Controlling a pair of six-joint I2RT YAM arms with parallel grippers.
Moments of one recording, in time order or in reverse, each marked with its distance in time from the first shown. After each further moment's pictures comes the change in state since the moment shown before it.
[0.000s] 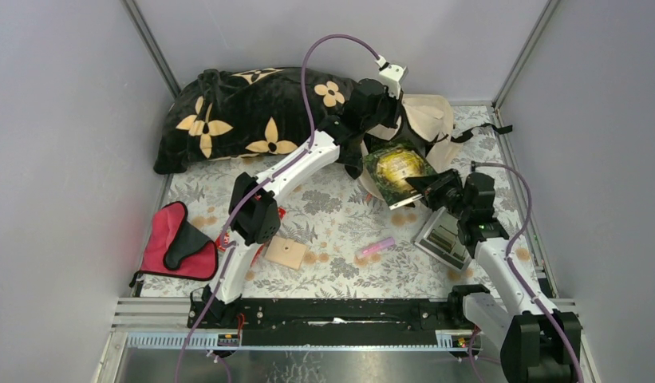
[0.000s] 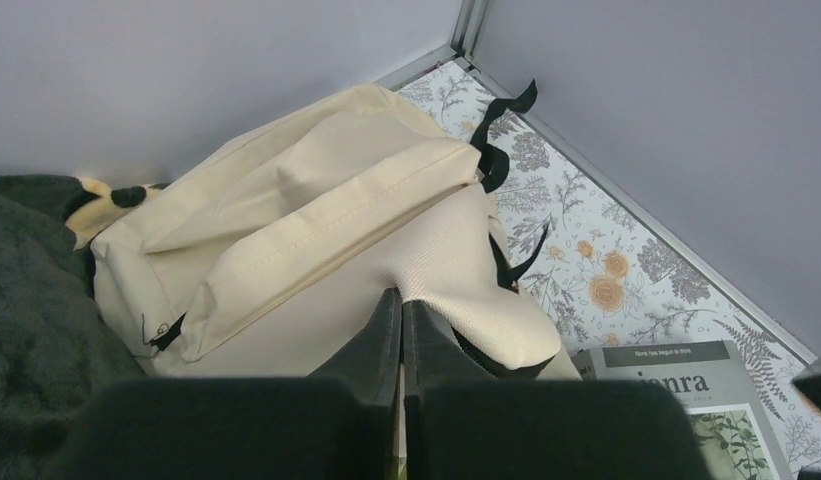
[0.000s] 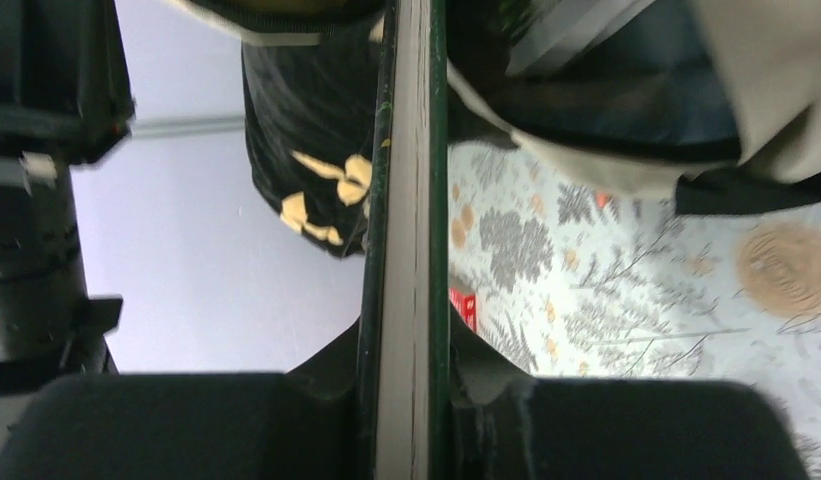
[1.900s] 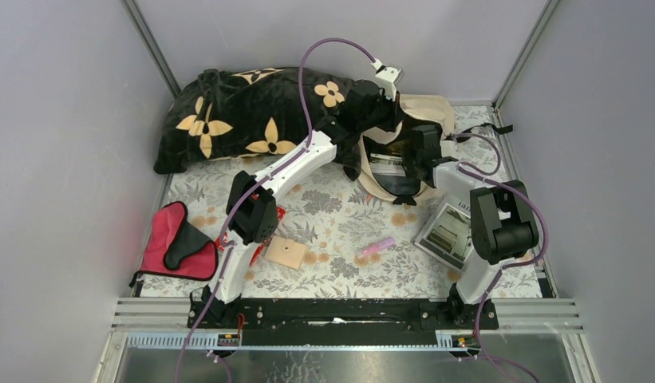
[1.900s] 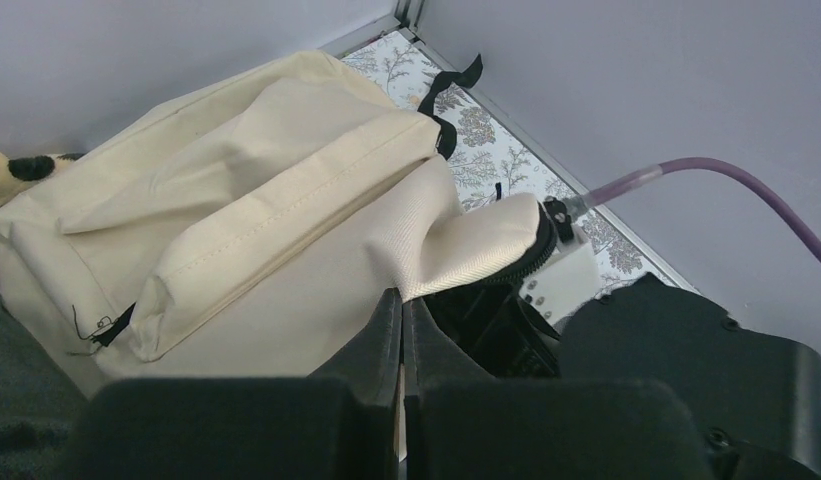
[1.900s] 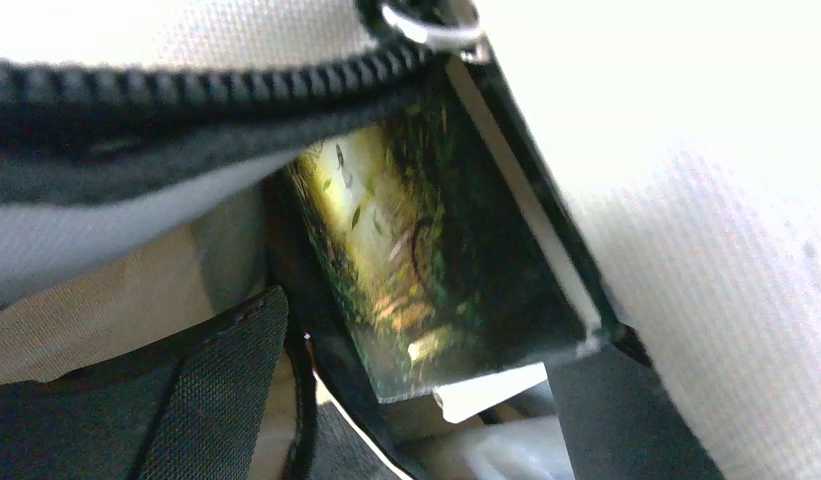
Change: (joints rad) left arm 0.021 -0.005 -0.045 0.016 0.135 -0.094; right arm 0.220 0.826 0.580 -0.070 0.676 0.149
